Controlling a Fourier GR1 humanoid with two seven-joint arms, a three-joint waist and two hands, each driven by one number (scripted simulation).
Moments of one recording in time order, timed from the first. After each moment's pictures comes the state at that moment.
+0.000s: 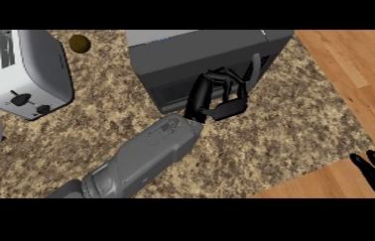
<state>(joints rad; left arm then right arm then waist) -0.93 0.00 -0.84 -0.79 0.85 0.59 -0.52 0.40 -0.45 -0.07 -2.16 -0.68 0.53 -0.21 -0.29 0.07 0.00</state>
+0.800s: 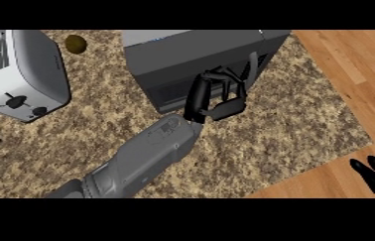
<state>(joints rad) -0.93 0.00 -0.85 -0.78 0.91 0.61 -0.62 0.39 -0.49 -0.07 -2.21 -0.73 0.55 -0.17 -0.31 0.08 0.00</state>
